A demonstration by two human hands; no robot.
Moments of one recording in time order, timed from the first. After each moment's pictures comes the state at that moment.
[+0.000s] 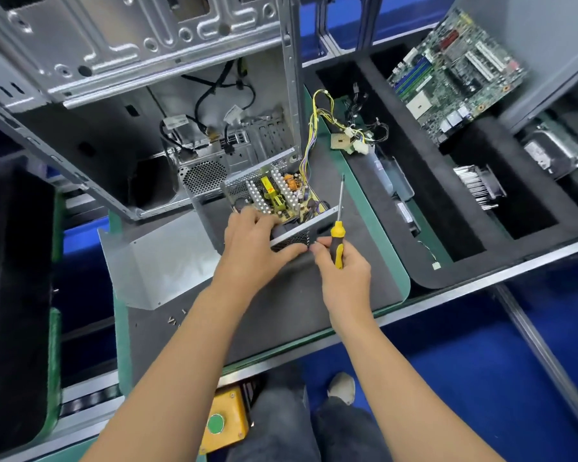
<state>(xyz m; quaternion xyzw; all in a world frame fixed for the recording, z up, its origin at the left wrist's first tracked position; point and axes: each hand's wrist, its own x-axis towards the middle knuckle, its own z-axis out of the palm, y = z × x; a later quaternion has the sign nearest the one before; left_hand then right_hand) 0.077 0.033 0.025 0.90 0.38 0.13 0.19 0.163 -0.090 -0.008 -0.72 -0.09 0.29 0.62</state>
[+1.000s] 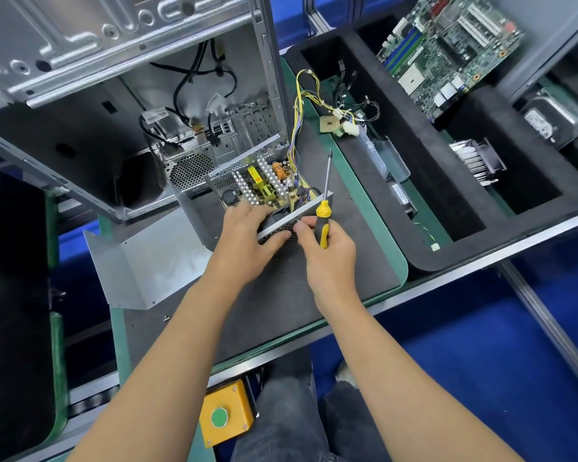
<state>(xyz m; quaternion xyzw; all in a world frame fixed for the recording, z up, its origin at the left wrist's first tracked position) 0.078 0.036 0.020 0.90 0.34 0.14 0.25 0.160 -0.073 -0.006 -0.69 -0.07 0.29 0.66</state>
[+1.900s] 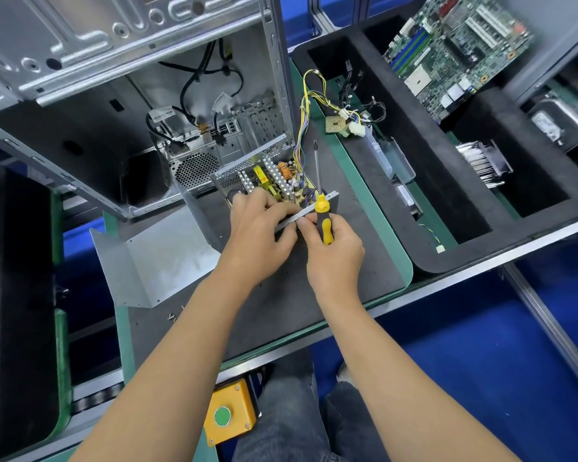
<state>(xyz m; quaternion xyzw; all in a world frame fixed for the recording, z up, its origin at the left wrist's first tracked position) 0.089 0.028 0.037 0.93 0.29 0.15 0.18 0.158 -0.067 0.007 -0.74 -0.12 0.20 0.63</state>
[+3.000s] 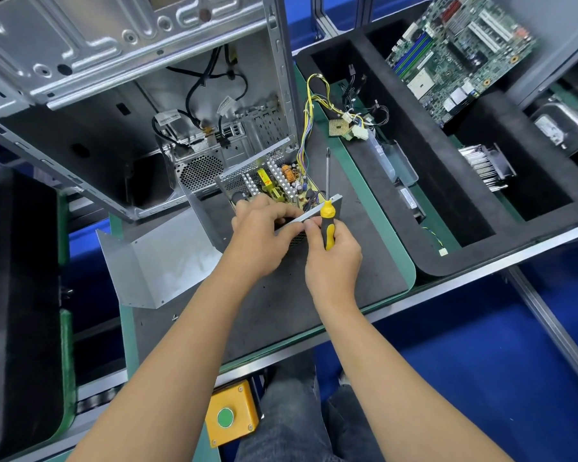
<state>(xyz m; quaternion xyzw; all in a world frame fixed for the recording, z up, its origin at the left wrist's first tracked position) 0.093 0.028 0.054 0.86 0.38 0.09 0.32 0.150 -0.064 0.007 -0.75 -0.09 0.21 0.63</state>
